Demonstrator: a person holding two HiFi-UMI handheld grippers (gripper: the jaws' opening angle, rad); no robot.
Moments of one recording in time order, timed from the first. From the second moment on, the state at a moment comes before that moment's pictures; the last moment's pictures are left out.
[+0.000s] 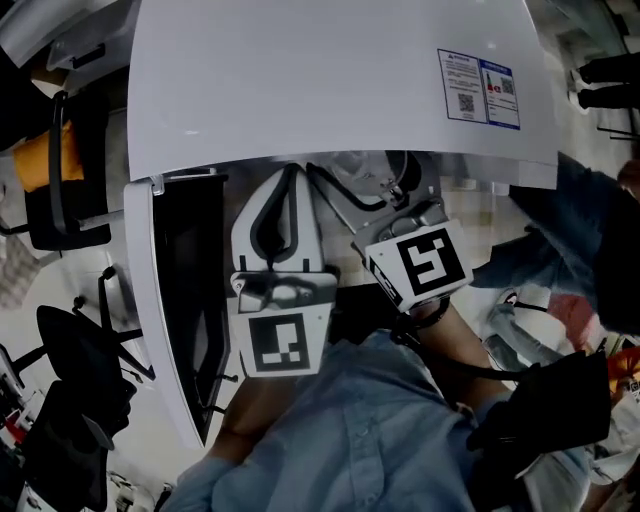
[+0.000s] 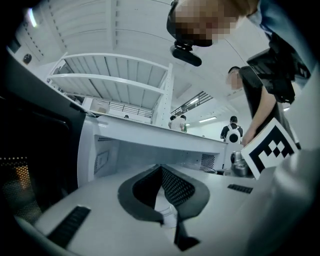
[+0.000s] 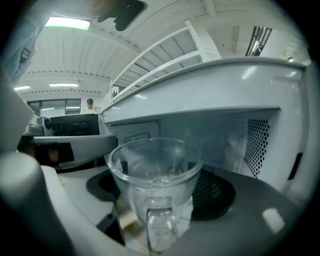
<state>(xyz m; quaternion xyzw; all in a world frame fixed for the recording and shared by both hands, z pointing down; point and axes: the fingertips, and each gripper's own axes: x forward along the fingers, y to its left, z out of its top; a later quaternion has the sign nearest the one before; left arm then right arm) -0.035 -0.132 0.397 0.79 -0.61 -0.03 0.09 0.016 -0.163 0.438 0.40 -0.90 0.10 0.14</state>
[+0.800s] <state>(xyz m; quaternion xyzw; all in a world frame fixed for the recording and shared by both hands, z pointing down) -0.046 -0.147 0.413 0.78 -0.61 -0.03 0.13 0.007 -0.205 0.470 0.41 -0.89 0.11 0.15</state>
